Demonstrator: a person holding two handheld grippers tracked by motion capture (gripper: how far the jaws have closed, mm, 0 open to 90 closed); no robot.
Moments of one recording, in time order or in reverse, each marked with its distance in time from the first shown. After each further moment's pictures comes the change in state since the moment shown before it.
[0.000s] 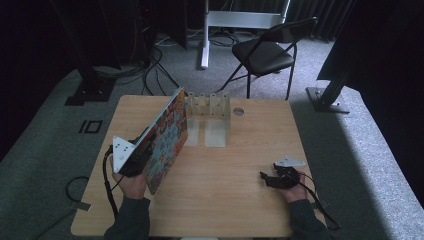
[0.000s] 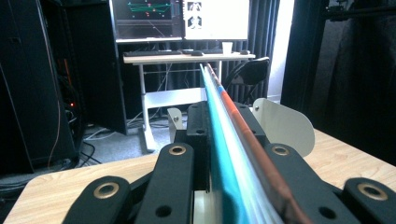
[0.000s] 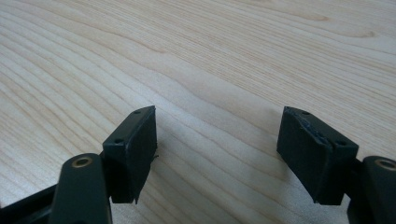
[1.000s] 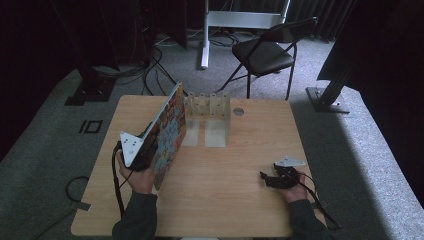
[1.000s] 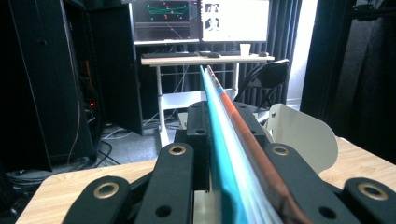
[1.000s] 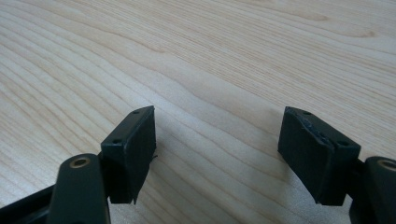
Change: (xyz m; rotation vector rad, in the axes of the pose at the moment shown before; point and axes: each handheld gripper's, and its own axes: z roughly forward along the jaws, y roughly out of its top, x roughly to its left) left arm -0.011 0.001 0.018 -0.005 0.084 0.004; right arm 0.000 0.000 0.000 0.000 0.001 -0.001
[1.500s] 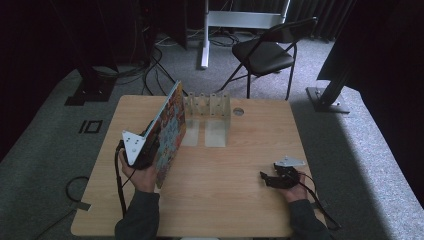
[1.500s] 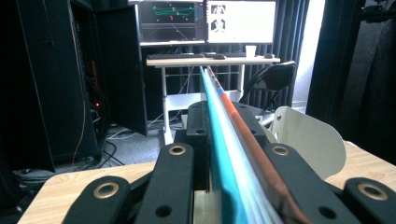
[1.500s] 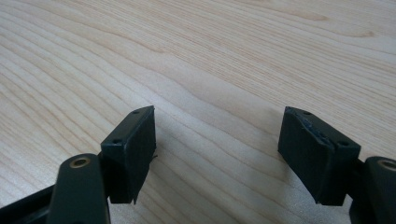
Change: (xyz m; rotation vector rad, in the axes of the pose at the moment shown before) left arm -0.003 -0.001 0.006 -0.008 0.026 -0.005; right arm 0.000 0.000 0.000 0.000 -0.002 0.001
